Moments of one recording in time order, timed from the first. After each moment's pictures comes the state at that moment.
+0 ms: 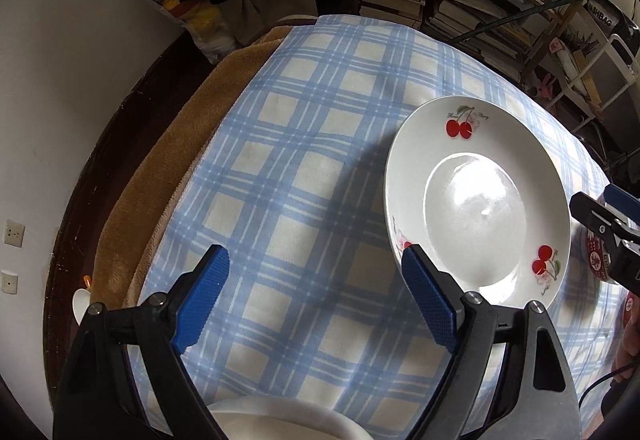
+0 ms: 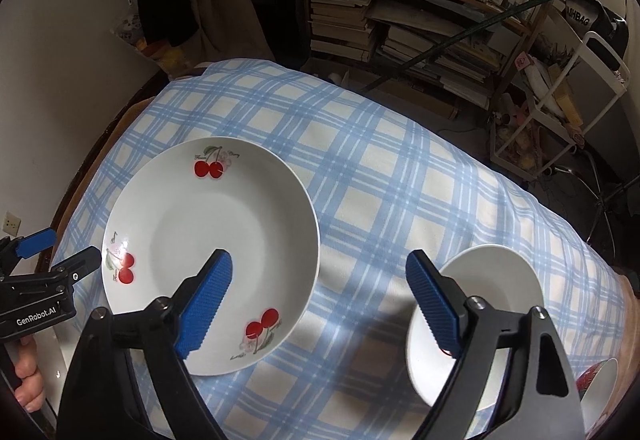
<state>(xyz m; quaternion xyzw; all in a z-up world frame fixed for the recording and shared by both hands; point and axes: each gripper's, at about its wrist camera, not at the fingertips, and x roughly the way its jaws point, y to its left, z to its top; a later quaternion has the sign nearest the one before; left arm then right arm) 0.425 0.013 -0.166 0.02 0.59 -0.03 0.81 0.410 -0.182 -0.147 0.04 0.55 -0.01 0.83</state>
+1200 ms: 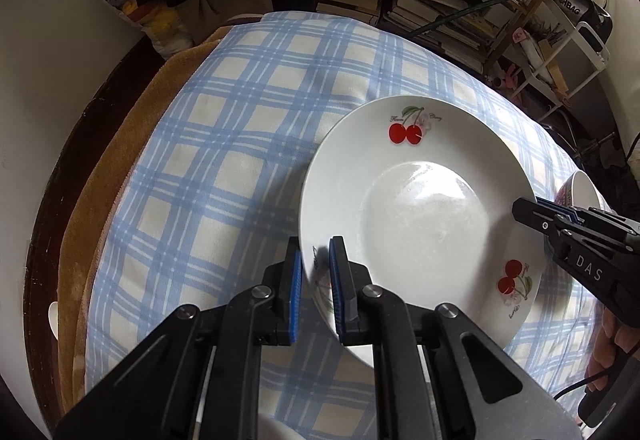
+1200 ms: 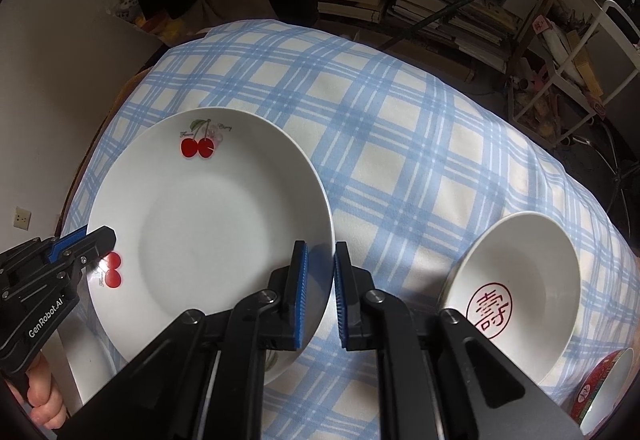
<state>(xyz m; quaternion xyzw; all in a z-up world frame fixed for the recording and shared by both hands) 0.418 -0.022 -0.168 0.01 0.59 -0.09 0.80 0.408 -0.185 -0.172 0.07 0.60 0.01 0.80</state>
